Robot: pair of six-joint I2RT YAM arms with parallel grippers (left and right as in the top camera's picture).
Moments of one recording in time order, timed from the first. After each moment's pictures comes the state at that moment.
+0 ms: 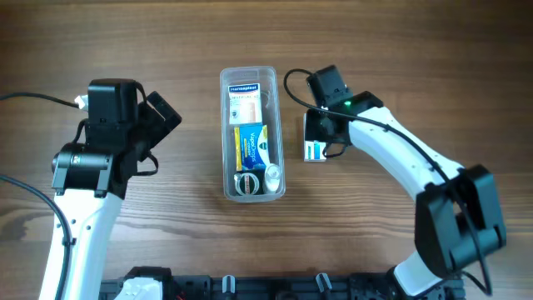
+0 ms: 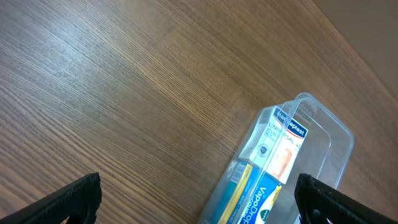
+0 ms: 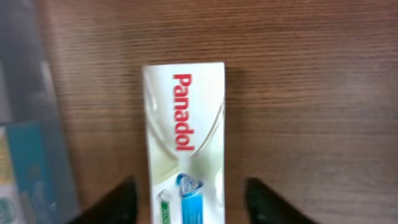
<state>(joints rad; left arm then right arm) -0.08 1.17 1.17 -0.95 -0.11 -0.77 0.43 1.79 1.20 -0.70 0.09 0.48</state>
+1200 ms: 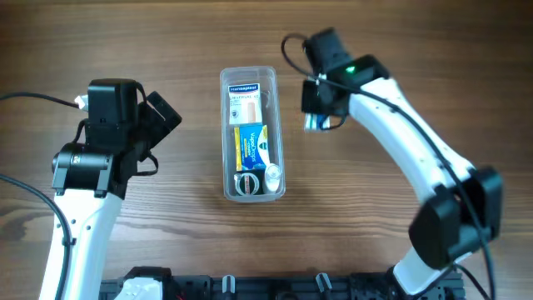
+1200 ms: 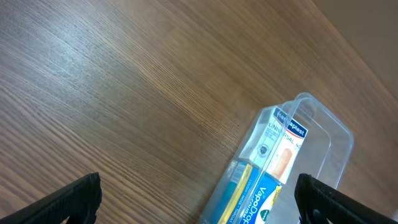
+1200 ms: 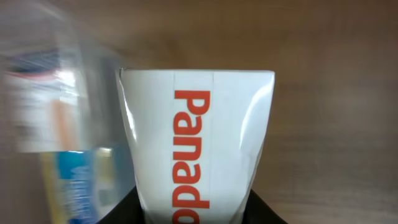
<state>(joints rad) -0.08 1.17 1.17 -0.95 -0.11 -0.77 0.44 1.81 1.61 -0.99 0.08 0.48</state>
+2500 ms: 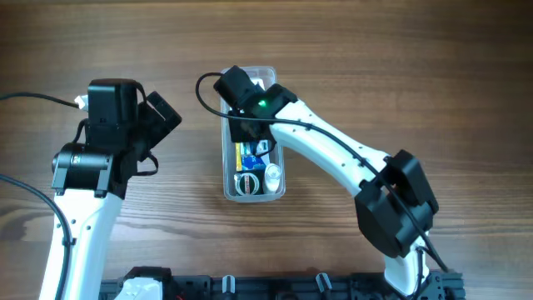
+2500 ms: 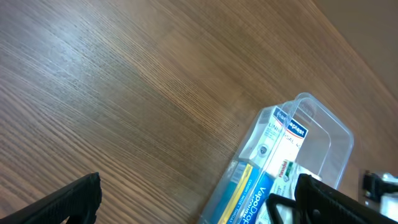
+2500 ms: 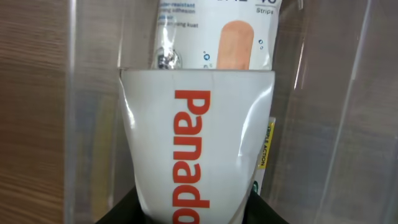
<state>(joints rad) -0.08 1.17 1.17 -0.95 -0.11 -0.77 0.77 2.05 1.67 -0.87 0.07 0.60</state>
